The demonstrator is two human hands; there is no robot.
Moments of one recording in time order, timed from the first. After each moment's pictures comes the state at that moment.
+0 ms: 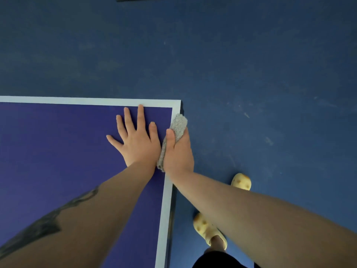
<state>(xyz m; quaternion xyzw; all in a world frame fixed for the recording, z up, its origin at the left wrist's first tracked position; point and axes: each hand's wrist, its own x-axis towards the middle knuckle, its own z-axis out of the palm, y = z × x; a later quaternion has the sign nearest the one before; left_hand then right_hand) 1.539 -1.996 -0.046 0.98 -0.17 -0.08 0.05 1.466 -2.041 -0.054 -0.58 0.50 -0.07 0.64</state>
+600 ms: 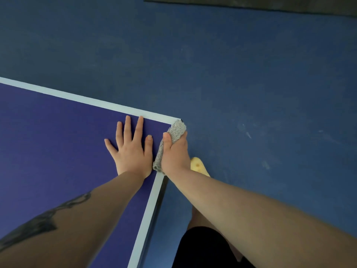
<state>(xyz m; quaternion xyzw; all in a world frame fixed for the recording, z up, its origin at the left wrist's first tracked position) 1.539 -1.997 -0.043 0.98 -0.16 -0.07 0.04 1.484 -2.091 -0.043 -0.63 0.46 0.06 0.62</state>
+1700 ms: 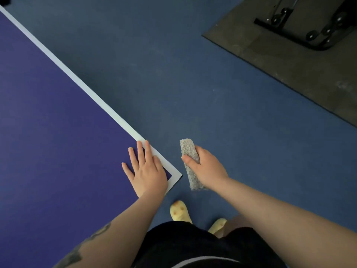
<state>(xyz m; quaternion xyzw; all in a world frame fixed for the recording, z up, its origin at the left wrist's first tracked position) 1.551 -2.089 -0.038 0.97 0.16 -0.06 0.15 1.553 -2.252 0.001 -0.88 0.12 0.21 0.41</state>
